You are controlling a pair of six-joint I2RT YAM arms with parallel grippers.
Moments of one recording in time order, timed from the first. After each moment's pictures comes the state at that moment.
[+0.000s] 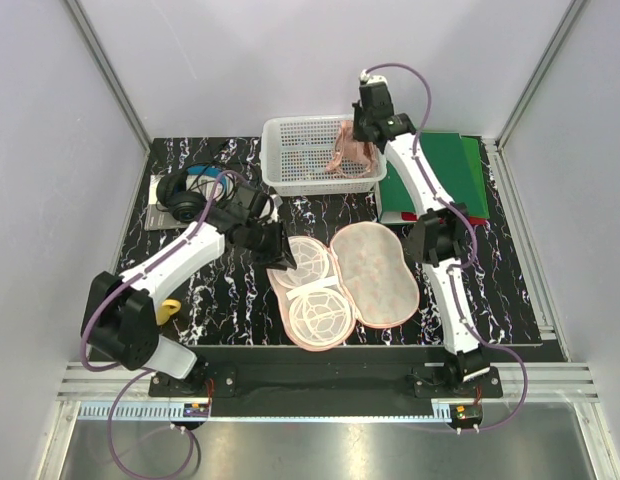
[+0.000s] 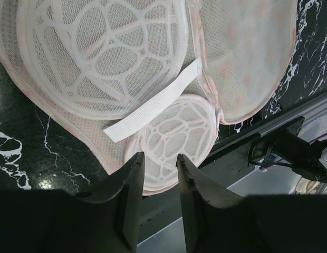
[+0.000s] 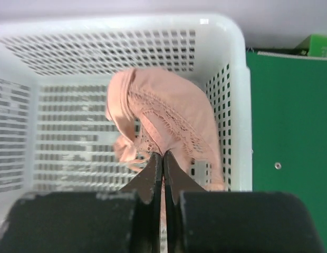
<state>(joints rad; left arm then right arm) -0.50 1.46 1.08 -0.69 0.38 -0.60 0.35 2.58 2.72 -0.73 0.18 0.21</state>
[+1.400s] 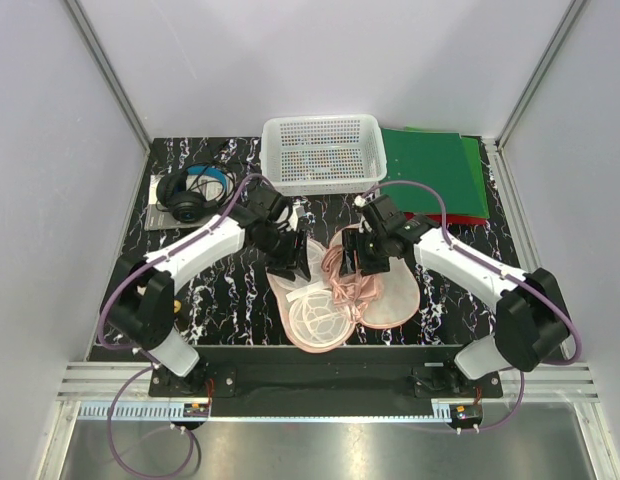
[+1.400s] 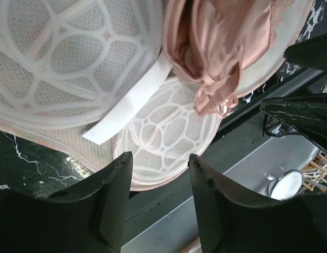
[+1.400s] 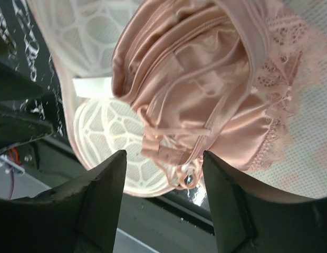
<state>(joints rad) -0.57 1.58 1.16 -0.75 0.46 -0.48 0.62 1.47 1.08 -0.64 -0.23 0.50</state>
